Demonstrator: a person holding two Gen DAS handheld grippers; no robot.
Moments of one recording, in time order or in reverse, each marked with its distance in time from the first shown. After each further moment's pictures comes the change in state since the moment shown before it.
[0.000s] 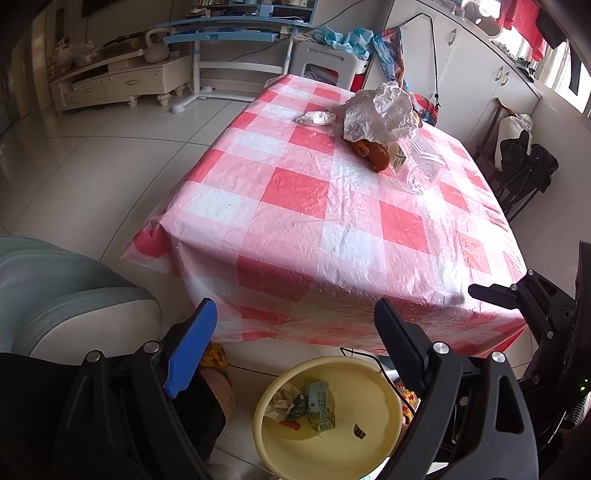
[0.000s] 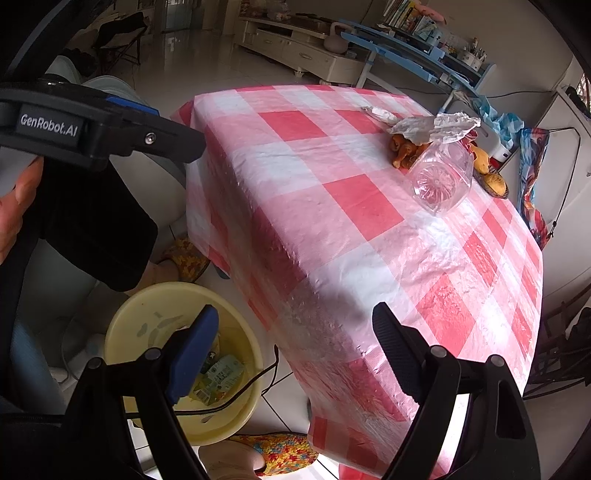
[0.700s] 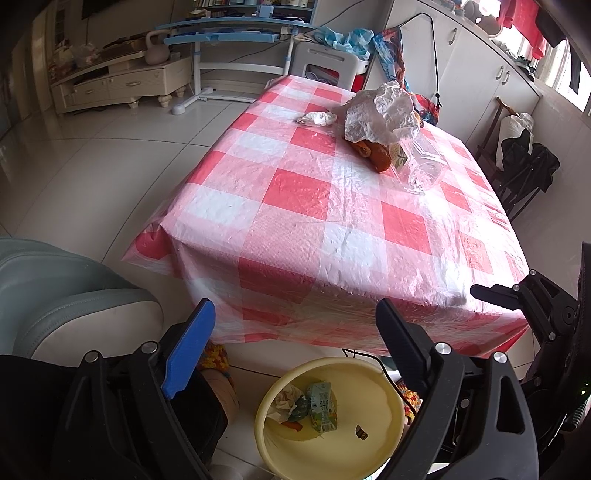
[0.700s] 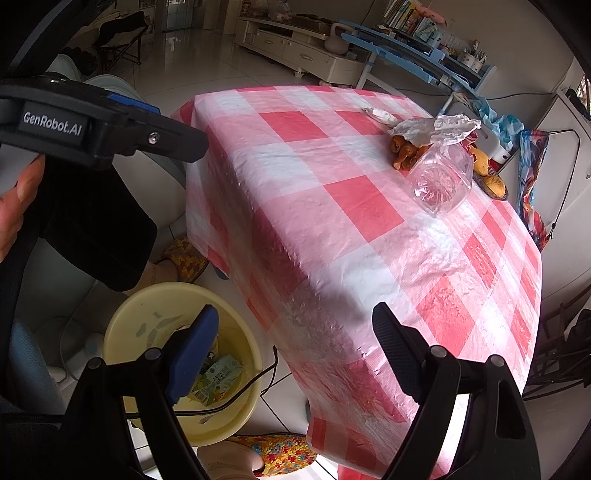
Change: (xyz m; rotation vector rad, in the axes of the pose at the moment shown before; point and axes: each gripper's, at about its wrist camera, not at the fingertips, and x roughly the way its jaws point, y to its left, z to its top) left arm 0.000 0.000 0.000 0.001 -0.001 0.002; right arm 0.000 0.002 0.001 -0.006 -0.003 -0.004
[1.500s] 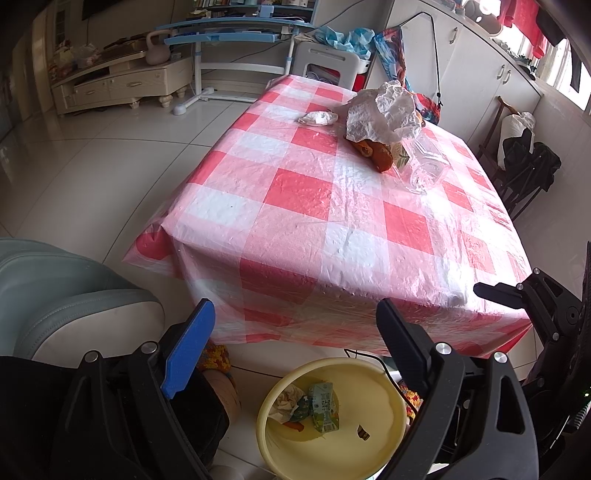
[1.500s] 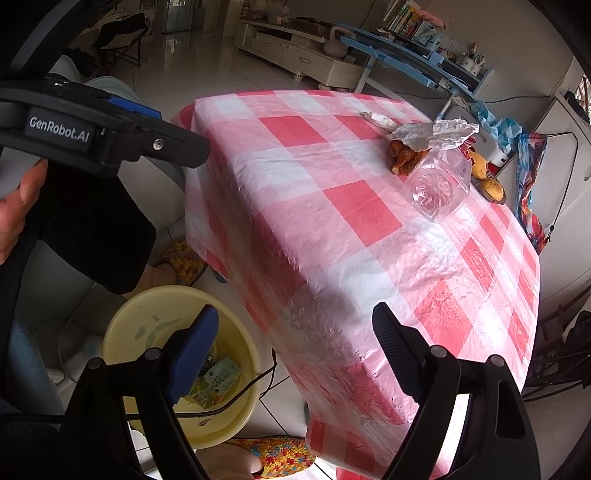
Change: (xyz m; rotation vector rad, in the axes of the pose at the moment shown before) left arm 0.000 0.002 0.001 0.001 0.000 0.004; right arm 0.000 0.001 0.001 -0.005 -0.014 -0.007
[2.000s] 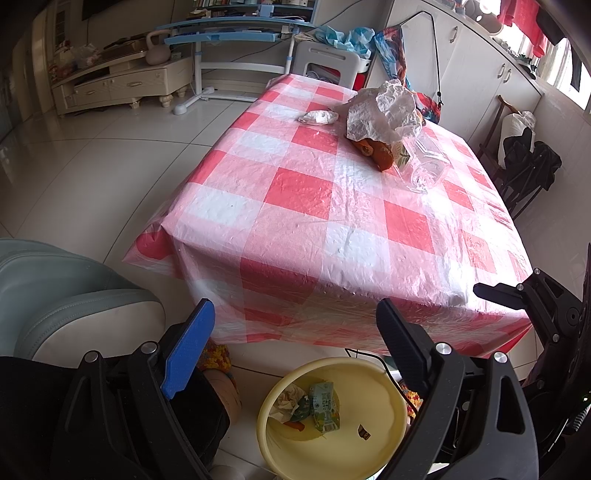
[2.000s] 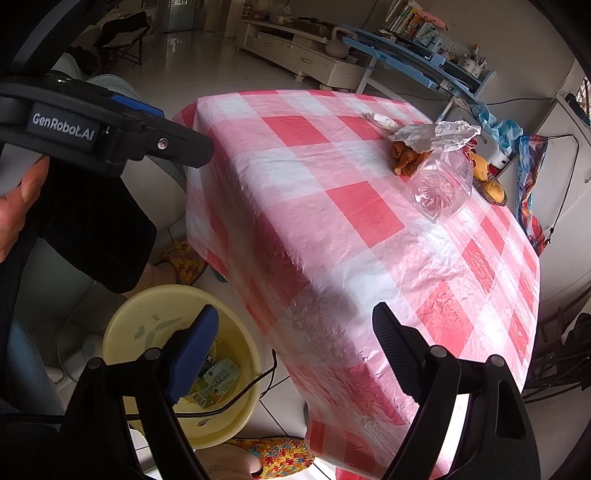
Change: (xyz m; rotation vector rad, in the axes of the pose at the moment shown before) left arm 0.001 0.001 0.000 0.001 0.002 0.001; right arm 0.000 0.003 0.001 -0.008 0.001 -0.001
